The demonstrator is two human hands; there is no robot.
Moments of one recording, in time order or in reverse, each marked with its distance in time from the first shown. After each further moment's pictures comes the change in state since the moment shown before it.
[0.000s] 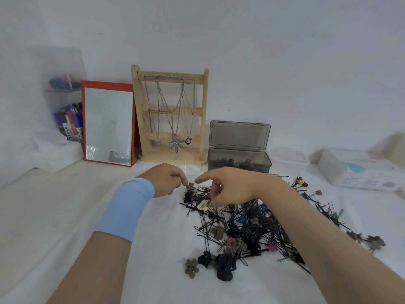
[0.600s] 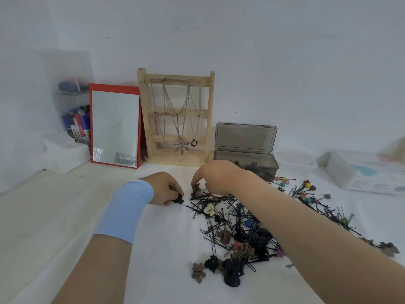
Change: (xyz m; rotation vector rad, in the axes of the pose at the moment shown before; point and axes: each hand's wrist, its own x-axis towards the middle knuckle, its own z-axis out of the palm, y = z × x) left_hand -0.003 -0.016 -0.007 0.151 -0.146 -0.116; right_hand 0.062 -0.014 0.006 -0.550 0.131 -0.021
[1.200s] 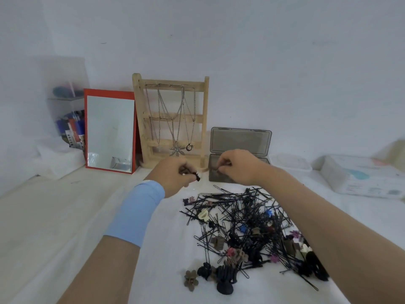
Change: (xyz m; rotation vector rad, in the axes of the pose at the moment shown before) left_hand 0.004 0.041 -0.001 -0.279 0.384 0.287; right_hand -0.025 0.065 -0.008 0.436 0.283 0.196
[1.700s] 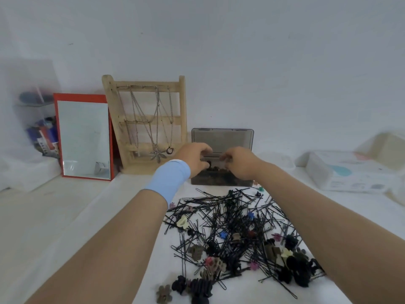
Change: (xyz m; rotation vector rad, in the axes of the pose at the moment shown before) left_hand 0.088 0.053 0.057 0.244 -0.051 0.138; right_hand 0.017 0.069 -0.009 -0.051 0.025 0.186
